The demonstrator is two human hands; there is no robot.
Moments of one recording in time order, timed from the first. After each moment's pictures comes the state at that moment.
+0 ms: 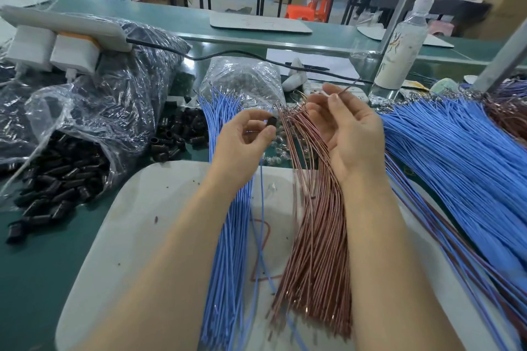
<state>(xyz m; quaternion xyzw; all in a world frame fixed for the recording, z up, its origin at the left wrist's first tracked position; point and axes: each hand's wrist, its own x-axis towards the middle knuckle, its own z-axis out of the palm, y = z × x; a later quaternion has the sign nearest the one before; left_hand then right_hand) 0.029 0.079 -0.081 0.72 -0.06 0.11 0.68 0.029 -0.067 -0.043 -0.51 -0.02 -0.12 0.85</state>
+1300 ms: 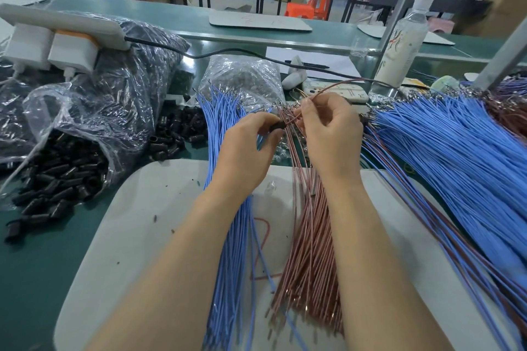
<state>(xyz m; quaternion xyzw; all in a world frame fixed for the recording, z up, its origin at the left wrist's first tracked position) 0.024 0.071 -0.079 0.85 -0.13 0.22 0.47 0.028 -0.048 -0.053 -0.80 -0.02 -0.29 0.52</state>
